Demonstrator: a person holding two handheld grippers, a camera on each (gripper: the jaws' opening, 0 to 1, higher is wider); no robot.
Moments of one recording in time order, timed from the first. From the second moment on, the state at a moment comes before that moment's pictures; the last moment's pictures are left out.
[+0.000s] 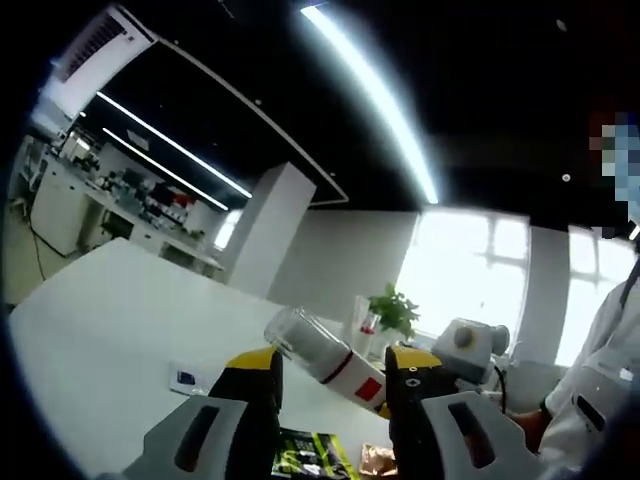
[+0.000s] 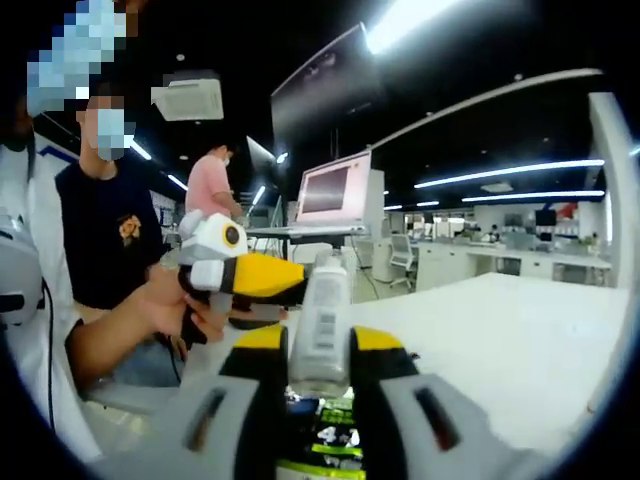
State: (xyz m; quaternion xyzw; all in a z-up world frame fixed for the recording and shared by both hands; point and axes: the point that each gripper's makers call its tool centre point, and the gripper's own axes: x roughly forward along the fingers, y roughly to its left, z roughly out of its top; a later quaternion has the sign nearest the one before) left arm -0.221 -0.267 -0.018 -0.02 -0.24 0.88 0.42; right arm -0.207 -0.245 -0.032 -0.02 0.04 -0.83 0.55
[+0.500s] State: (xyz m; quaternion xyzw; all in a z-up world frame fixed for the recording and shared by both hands) left arm -0.221 -0.268 -0.011 0.00 -0.26 0.87 0.42; right arm -0.202 -0.243 -0.032 -0.02 0.05 -0.83 0.56
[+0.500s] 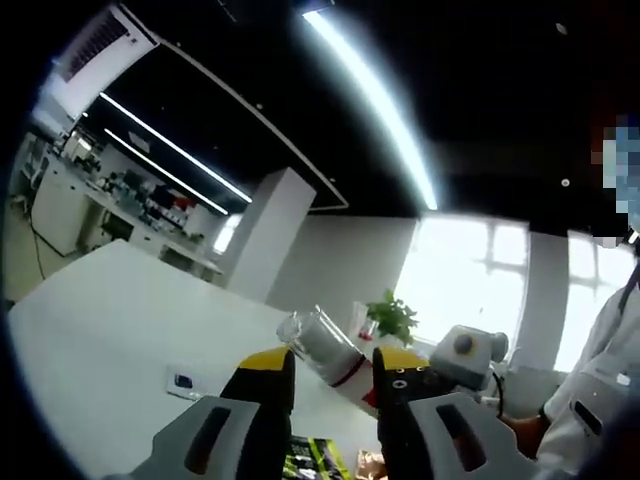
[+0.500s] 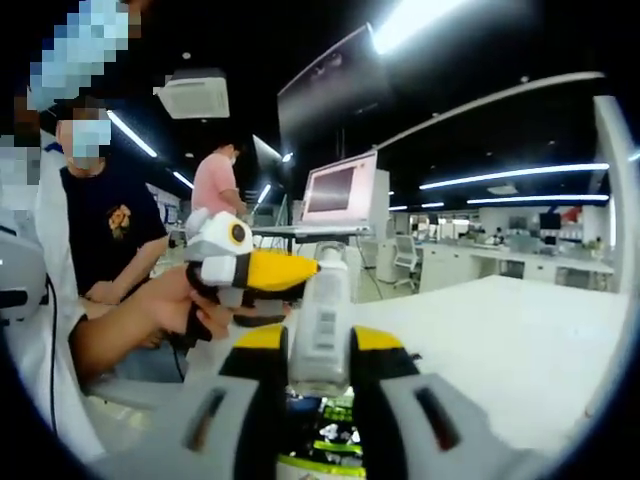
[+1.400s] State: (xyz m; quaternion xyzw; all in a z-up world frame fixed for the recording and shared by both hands) left arm -0.210 -0.251 -0.001 0.00 -0.28 0.84 0.46; right arm -0.196 -0.241 -0.044 0.01 0.04 -0.82 0.58
